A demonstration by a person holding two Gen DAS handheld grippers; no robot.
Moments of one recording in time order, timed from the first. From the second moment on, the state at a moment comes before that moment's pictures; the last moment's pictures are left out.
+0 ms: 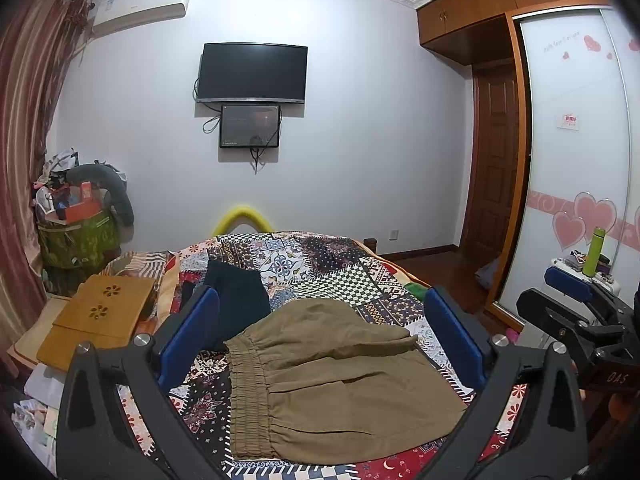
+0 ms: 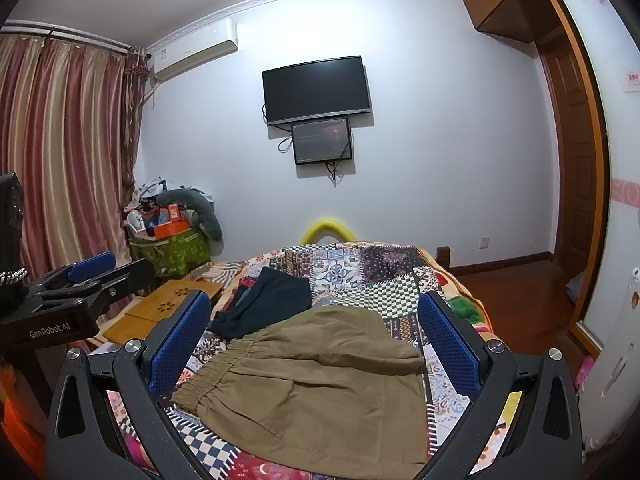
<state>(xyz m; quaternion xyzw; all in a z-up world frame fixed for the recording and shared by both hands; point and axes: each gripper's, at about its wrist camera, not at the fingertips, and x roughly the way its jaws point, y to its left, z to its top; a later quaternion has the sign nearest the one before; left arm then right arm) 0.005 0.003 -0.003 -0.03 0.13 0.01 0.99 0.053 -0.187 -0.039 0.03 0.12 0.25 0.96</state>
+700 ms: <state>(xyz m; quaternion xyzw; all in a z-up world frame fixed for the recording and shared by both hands) 0.009 0.001 -0.007 -0.02 0.14 0.01 0.99 0.059 -0.190 -0.043 0.04 0.13 0.24 0.96</state>
